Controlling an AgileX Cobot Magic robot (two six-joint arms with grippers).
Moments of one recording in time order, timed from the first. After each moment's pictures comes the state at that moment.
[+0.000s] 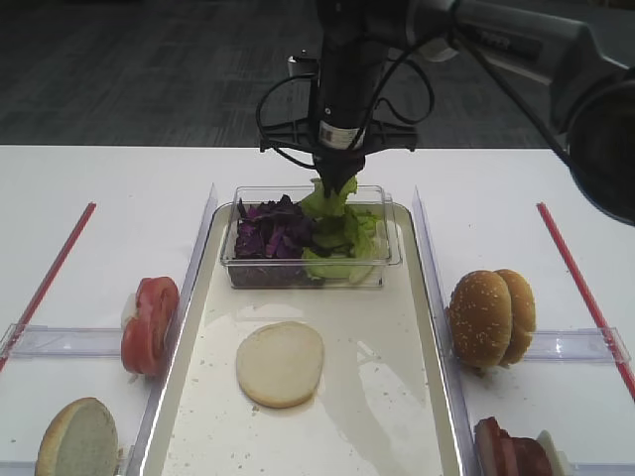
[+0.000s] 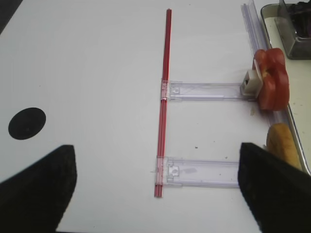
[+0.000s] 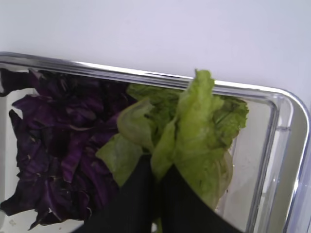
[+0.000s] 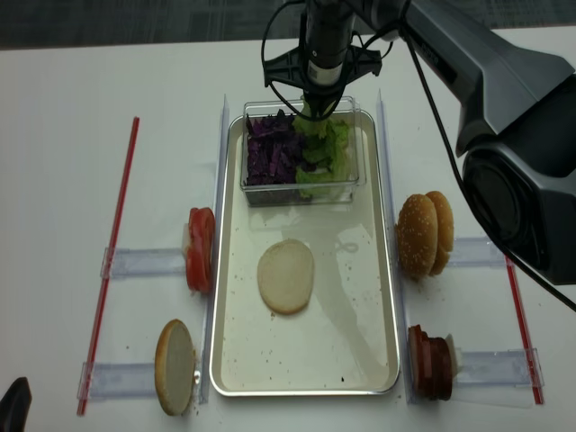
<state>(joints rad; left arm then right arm) 0.02 -0.02 -0.49 0.12 1.19 -0.11 0.51 2.34 -2.17 0.05 1.23 0.38</state>
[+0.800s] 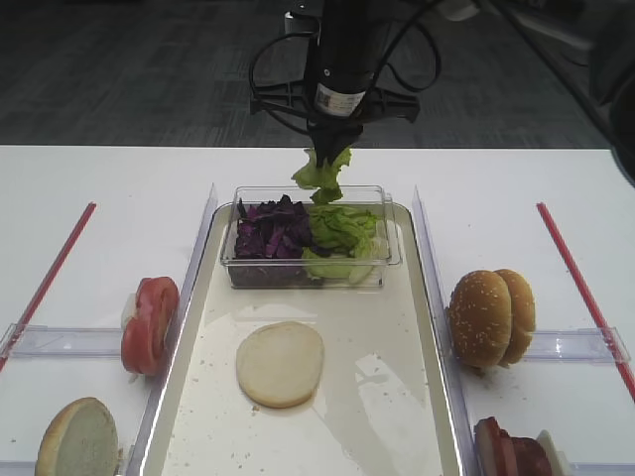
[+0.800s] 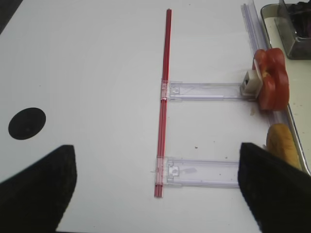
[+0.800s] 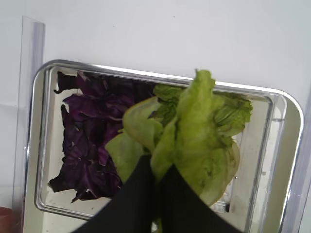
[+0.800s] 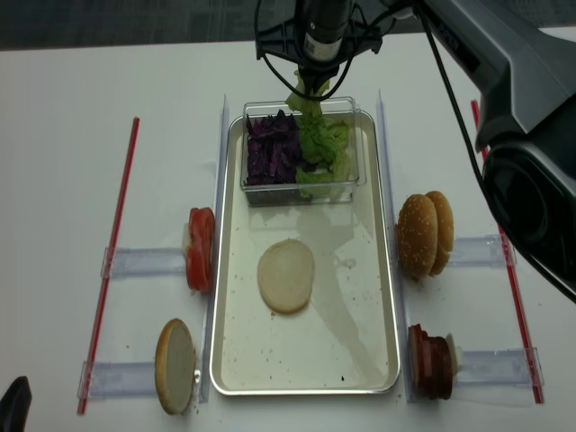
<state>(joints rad) 0.02 -0.02 -0.49 0.12 1.19 -0.11 0.52 2.25 -2.18 0.07 1.24 0.39</state>
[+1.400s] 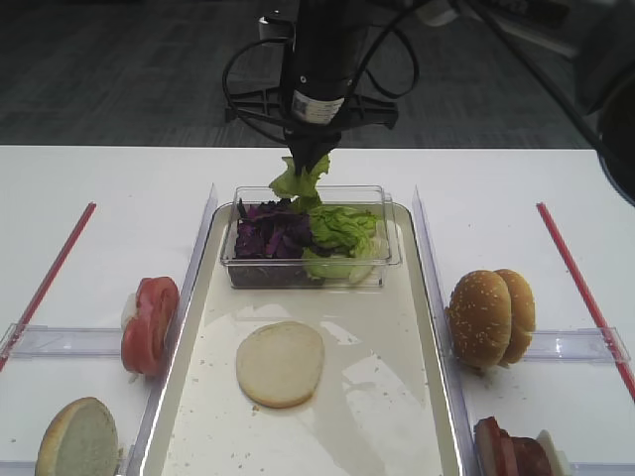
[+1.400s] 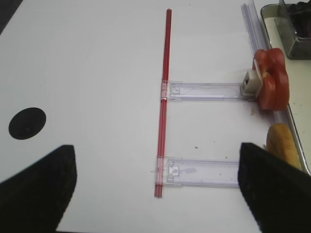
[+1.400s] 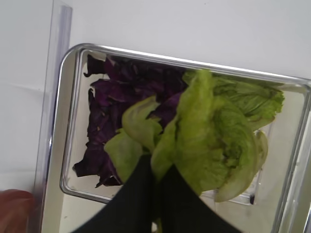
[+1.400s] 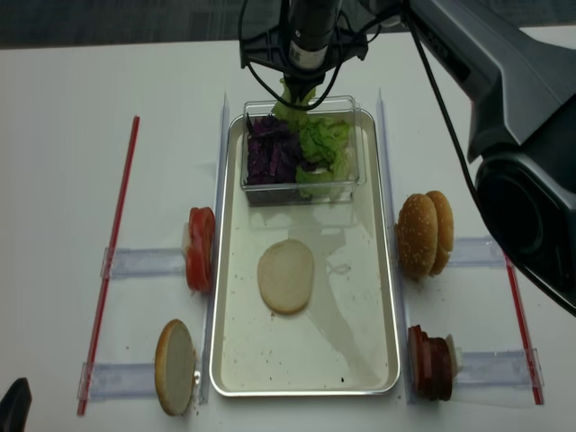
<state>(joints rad) 0.02 -0.02 -0.49 0.12 1.19 -0.11 0.57 2.25 -2.18 0.08 1.24 0.40</state>
